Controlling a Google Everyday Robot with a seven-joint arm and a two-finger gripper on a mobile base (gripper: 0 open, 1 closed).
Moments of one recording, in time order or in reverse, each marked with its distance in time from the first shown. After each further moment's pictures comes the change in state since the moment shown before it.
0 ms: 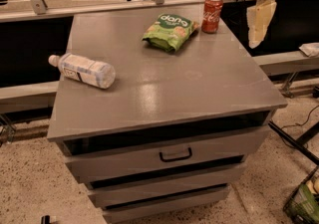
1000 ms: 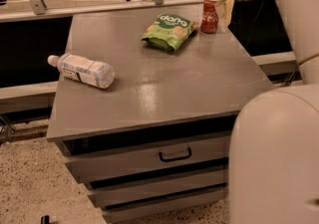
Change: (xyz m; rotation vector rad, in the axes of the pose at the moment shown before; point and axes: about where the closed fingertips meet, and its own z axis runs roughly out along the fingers) arm 0.000 -0.087 0.092 0.041 -0.071 -0.463
